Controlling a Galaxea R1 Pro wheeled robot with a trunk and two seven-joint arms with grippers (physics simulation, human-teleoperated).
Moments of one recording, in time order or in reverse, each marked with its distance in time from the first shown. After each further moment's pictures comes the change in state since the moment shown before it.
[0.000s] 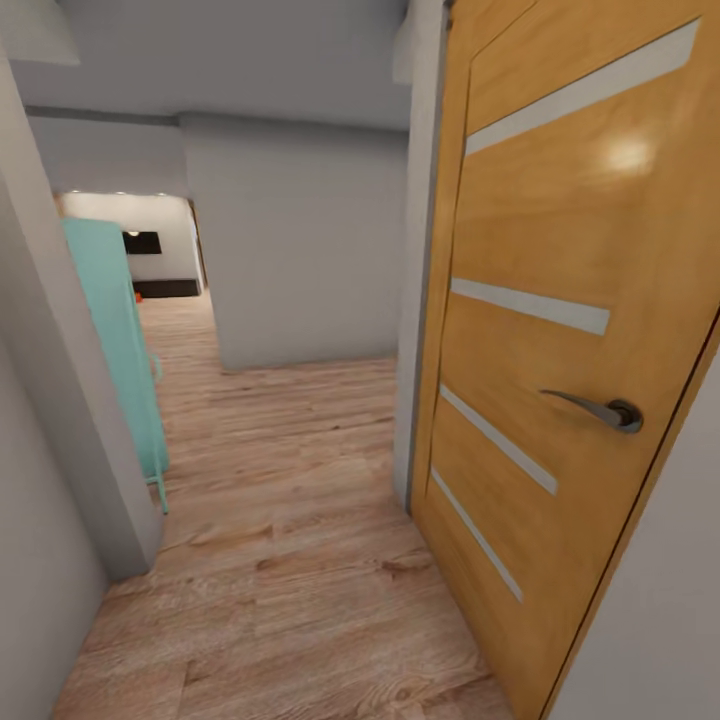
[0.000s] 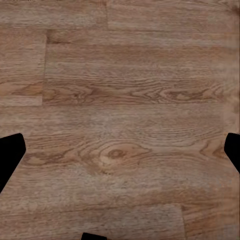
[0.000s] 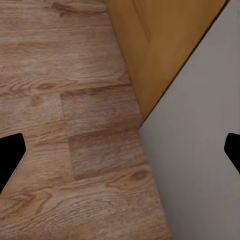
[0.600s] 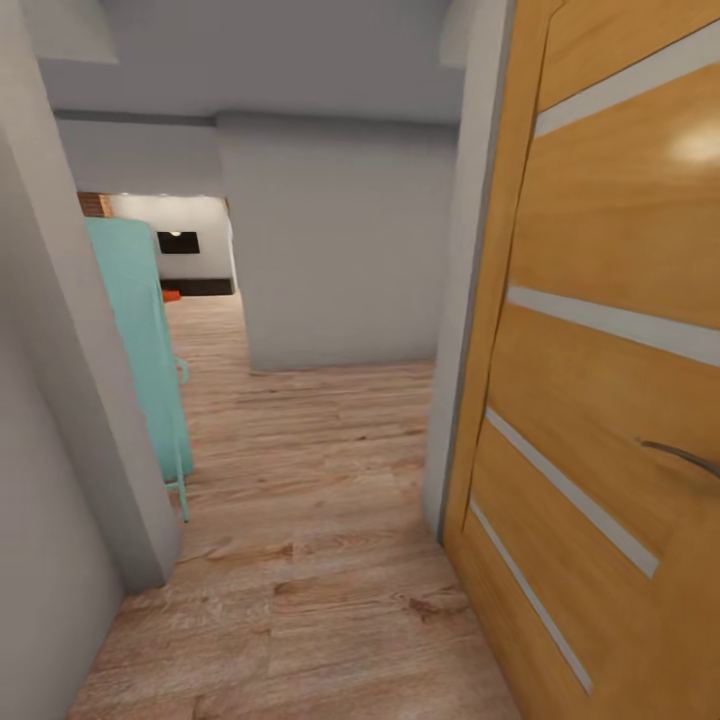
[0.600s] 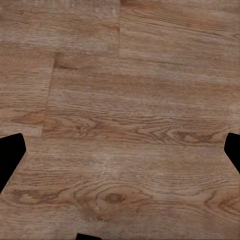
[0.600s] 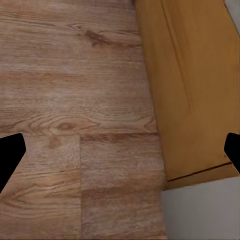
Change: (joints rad) left arm 0.000 0.001 0.003 -0.001 0.019 0.001 -0.030; right arm 0.000 0.009 0.001 0.002 0.067 0.000 0.001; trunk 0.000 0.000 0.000
